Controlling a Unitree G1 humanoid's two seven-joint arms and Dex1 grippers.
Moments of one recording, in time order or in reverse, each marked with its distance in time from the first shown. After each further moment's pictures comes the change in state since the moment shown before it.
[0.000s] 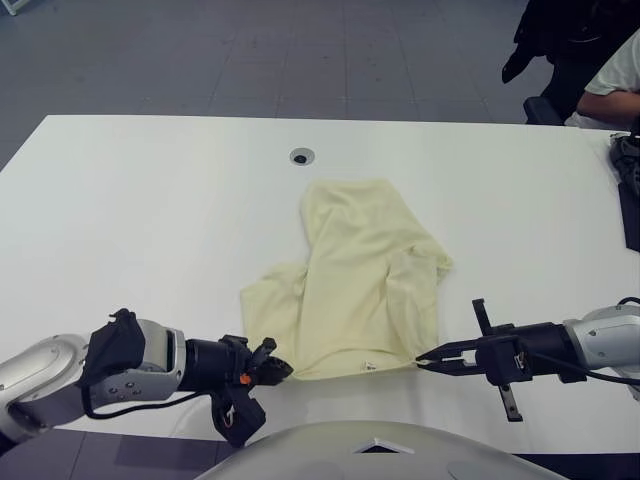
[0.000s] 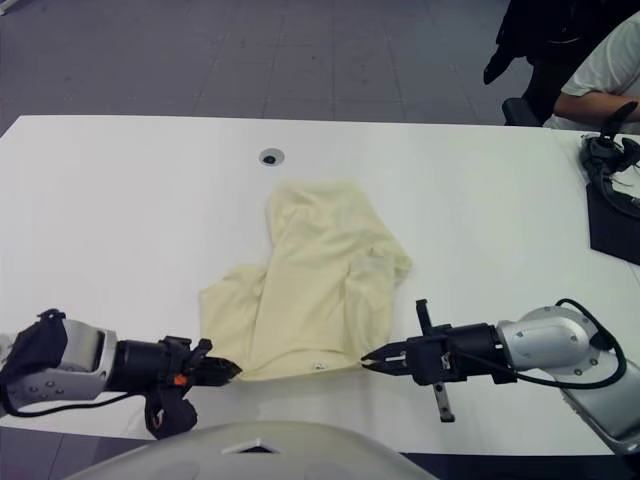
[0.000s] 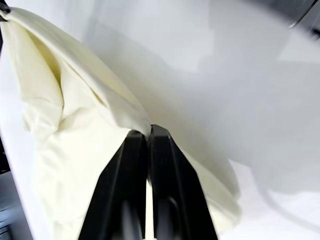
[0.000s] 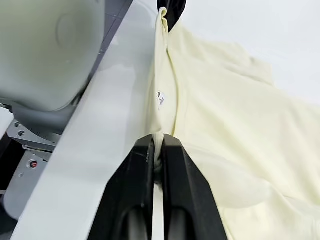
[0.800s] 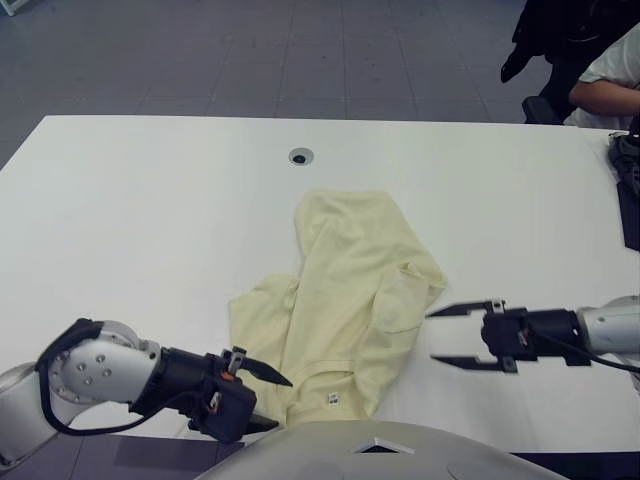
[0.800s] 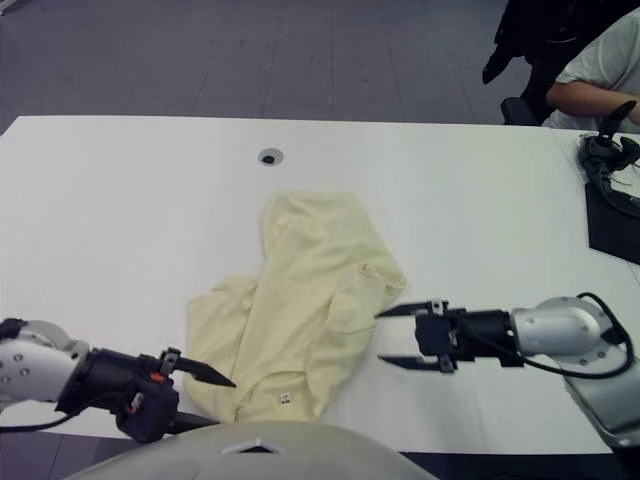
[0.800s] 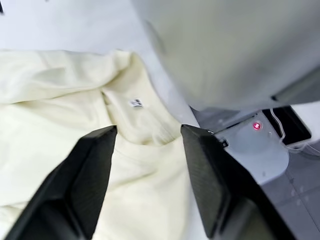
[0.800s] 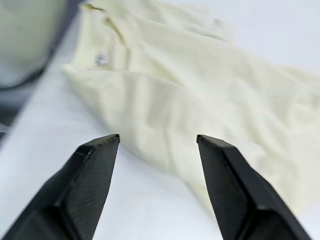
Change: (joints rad) left arm 0.238 -0.057 0.413 -0.042 -0.729 0.332 -0.323; right arm -0.145 0.202 -0.053 0.115 -0.131 0.096 -0.041
